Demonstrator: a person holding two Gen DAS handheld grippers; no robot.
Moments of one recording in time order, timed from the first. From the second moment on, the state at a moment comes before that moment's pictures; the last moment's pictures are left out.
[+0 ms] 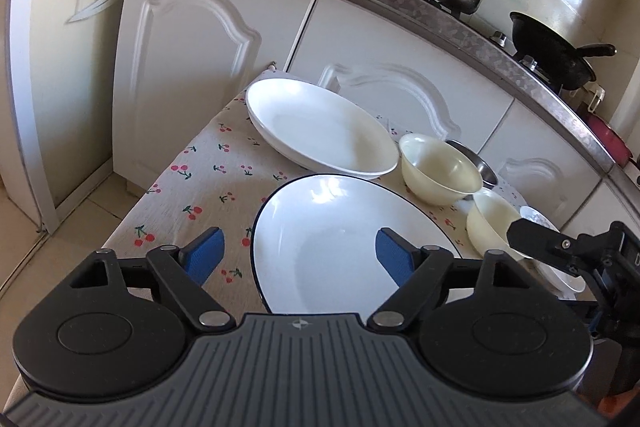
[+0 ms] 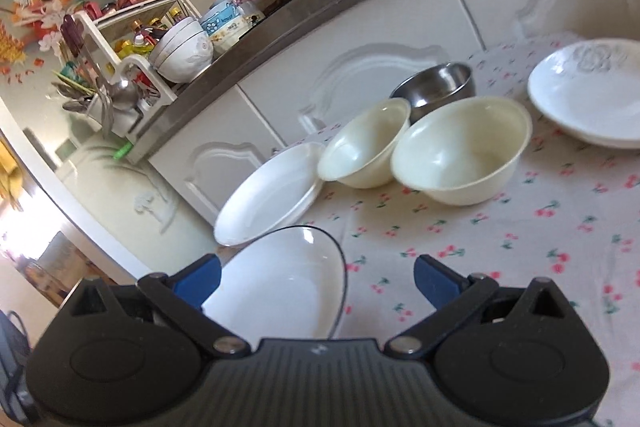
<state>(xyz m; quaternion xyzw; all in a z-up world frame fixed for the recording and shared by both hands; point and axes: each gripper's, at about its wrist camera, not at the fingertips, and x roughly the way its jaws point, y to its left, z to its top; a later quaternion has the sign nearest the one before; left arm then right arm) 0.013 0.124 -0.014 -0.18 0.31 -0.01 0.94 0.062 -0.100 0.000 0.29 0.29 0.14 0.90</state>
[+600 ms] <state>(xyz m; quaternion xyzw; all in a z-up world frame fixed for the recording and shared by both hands) 0.019 0.115 -0.023 -0.16 0.32 -0.01 0.93 0.081 -0.081 -0.014 0.30 0.32 0.20 0.88</state>
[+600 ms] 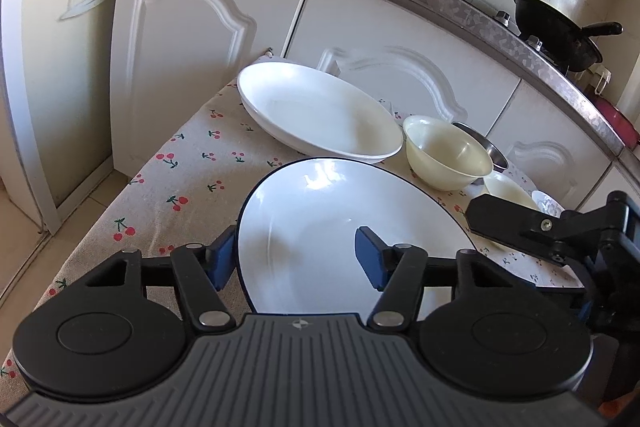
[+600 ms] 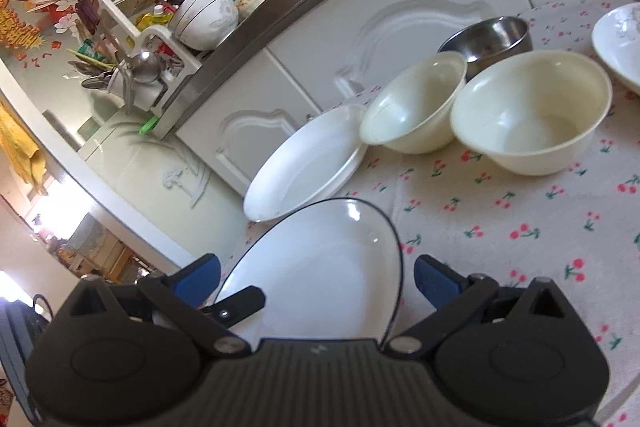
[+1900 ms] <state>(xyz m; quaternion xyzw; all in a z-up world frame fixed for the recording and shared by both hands) 0.005 0.093 -0.026 -0.12 0.33 0.00 0.94 0.061 -0.127 -0.022 0.35 0.29 0.14 0.88</state>
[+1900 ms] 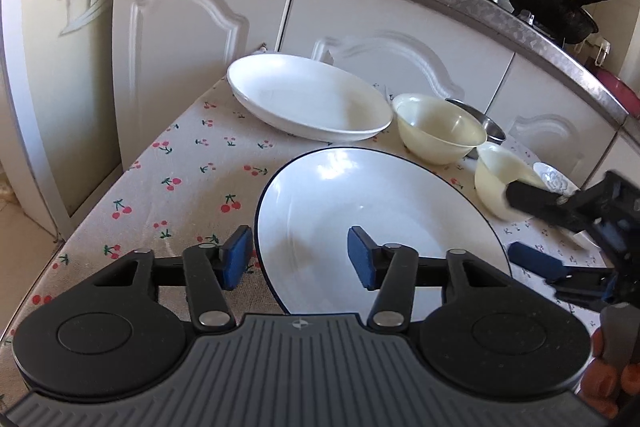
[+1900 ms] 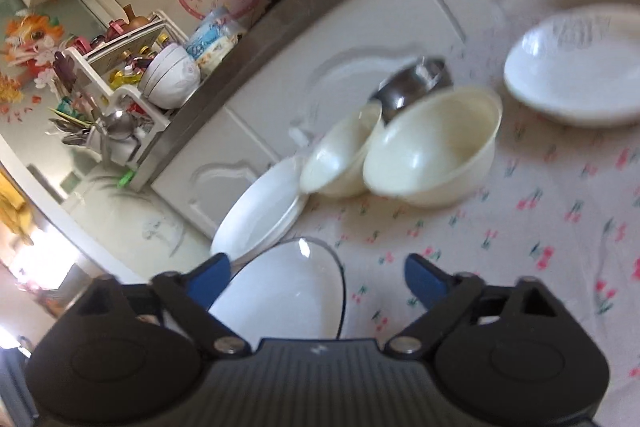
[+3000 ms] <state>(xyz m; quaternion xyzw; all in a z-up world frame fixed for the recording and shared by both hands) -0.034 0.049 -0.008 -0.09 0.32 -0.04 0.94 0.004 -0.151 -0.006 0.31 0.27 0.15 0.90</state>
